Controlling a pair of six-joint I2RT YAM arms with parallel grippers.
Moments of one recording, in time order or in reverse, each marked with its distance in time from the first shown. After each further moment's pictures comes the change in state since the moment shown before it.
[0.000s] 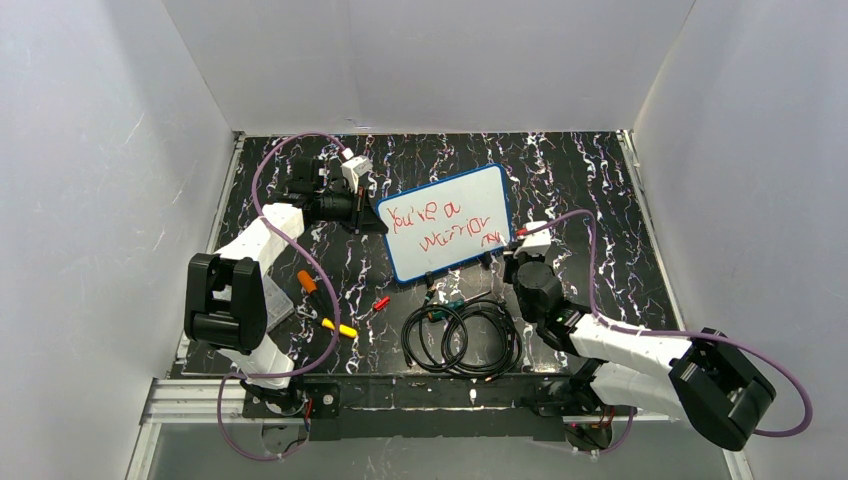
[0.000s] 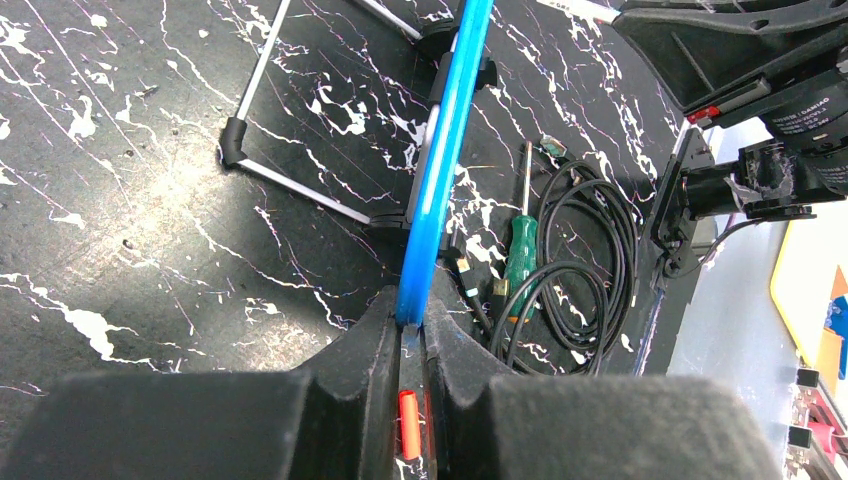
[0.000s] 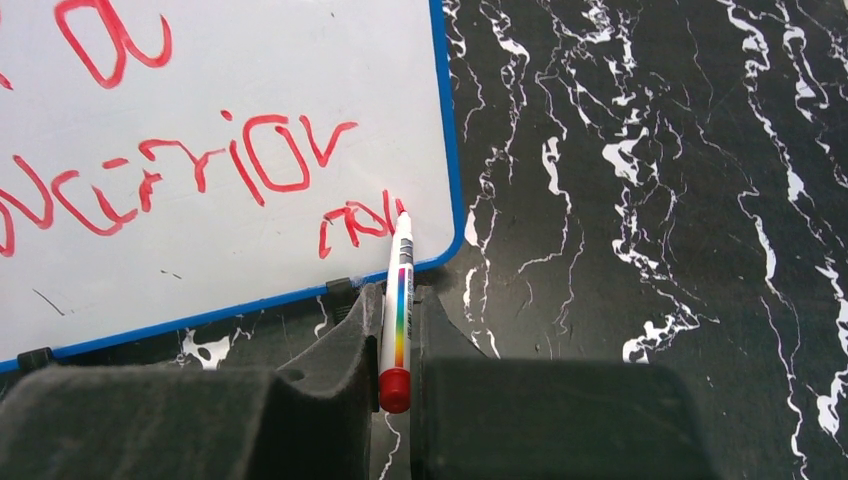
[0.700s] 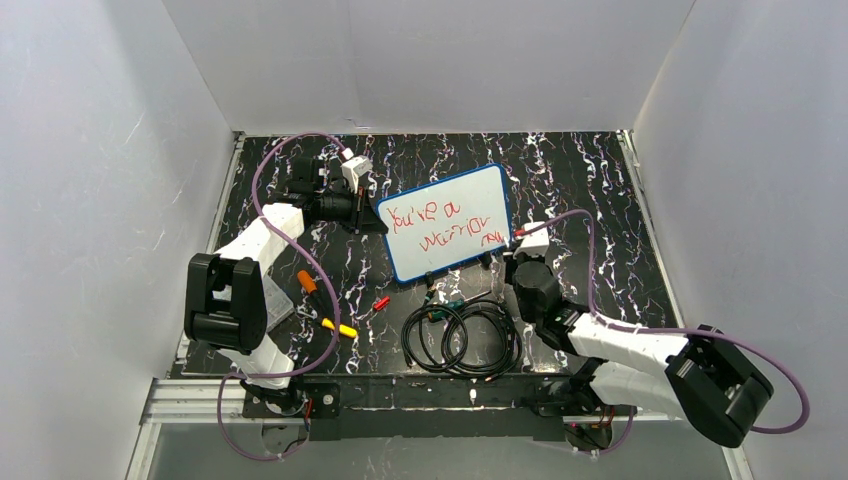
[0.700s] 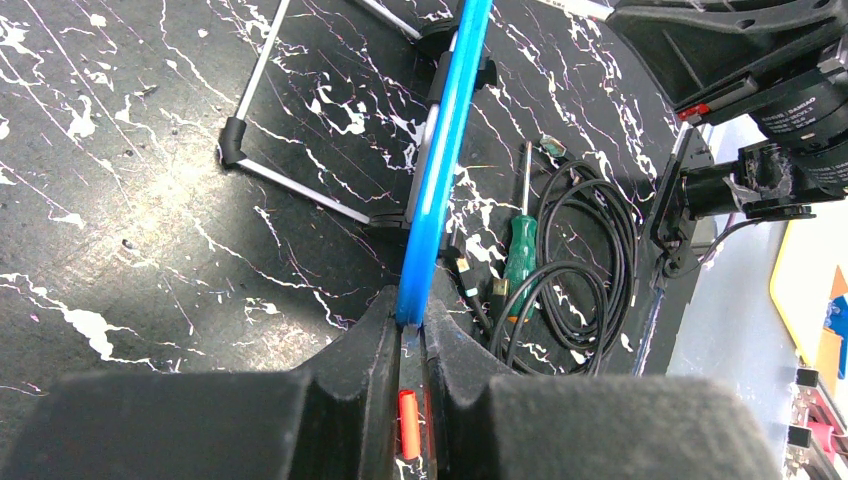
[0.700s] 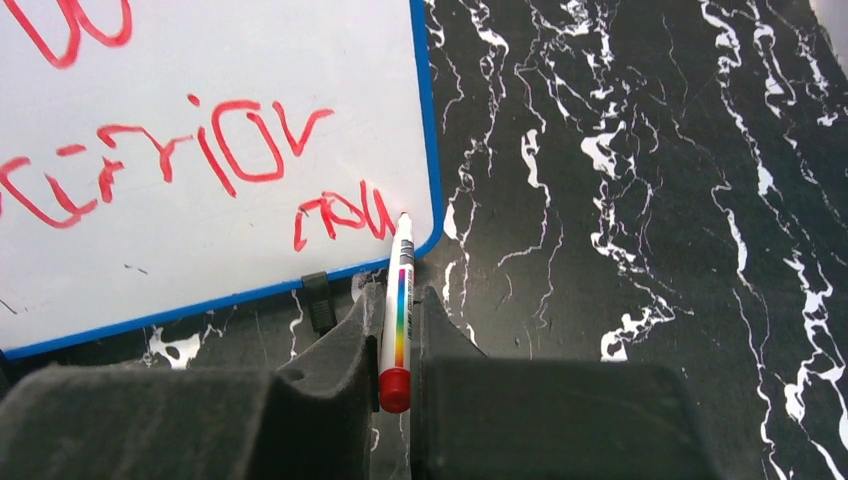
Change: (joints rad) left arm 0.000 0.000 0.000 0.000 0.000 0.000; right arm 0.000 0.009 -0.008 -0.030 0.030 -0.008
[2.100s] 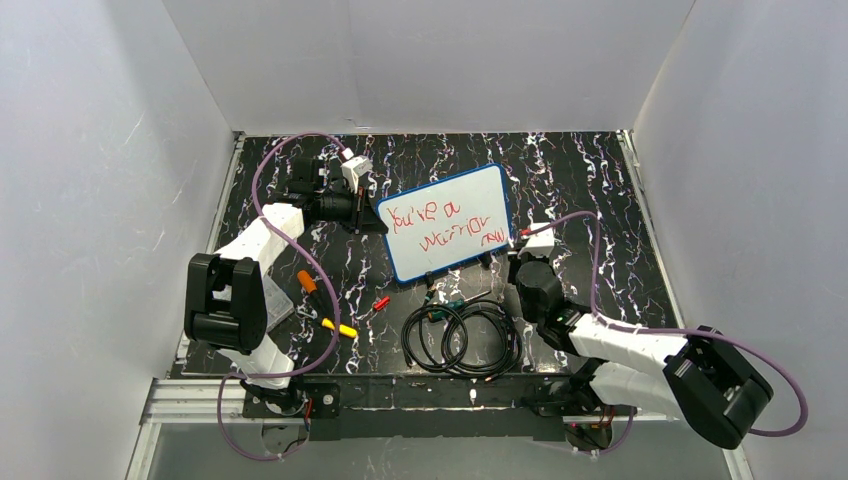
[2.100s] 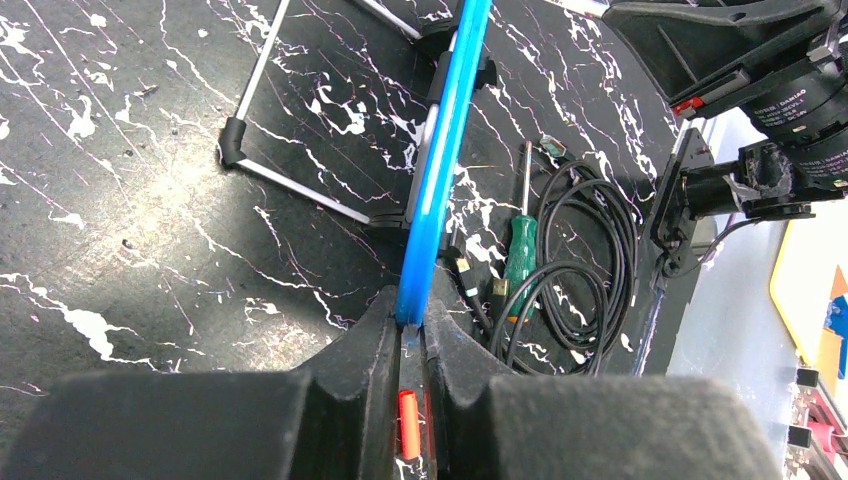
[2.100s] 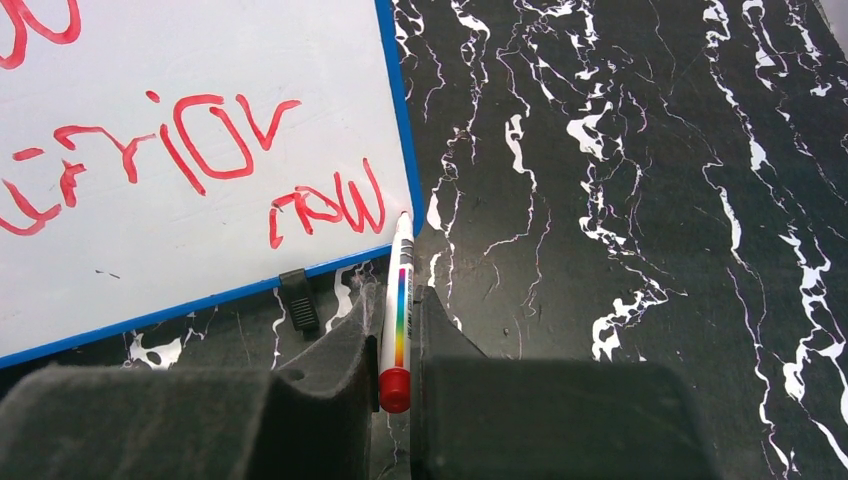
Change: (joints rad) left arm 0.000 0.000 0.000 0.000 0.000 0.000; right arm -0.026 0.002 -0.010 0.010 0.007 0.027
